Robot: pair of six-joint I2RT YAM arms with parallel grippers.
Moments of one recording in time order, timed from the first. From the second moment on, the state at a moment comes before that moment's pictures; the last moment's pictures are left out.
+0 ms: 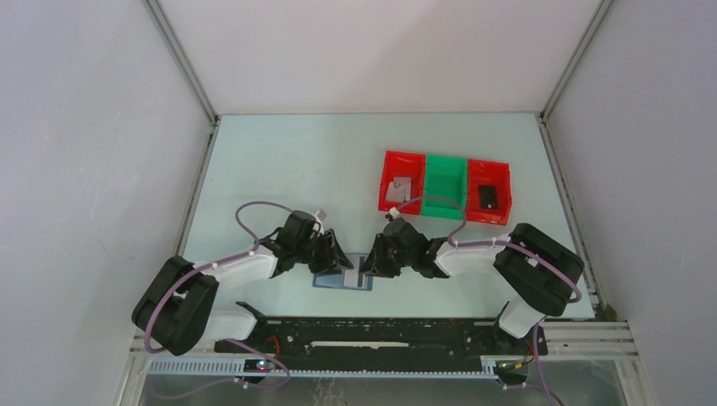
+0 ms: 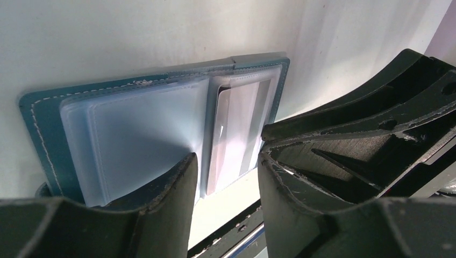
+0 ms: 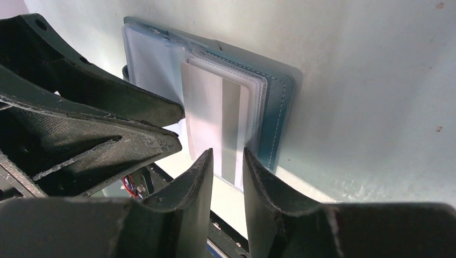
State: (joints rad) left arm -0.54 1.28 0.44 -0.07 0.40 -0.85; right arm 0.93 1.62 0.67 0.18 -0.17 1.10
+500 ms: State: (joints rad) left arm -0.54 1.28 0.44 -0.07 0.40 -0.84; right arm 0.93 1.65 0.67 0.21 -0.19 1.10
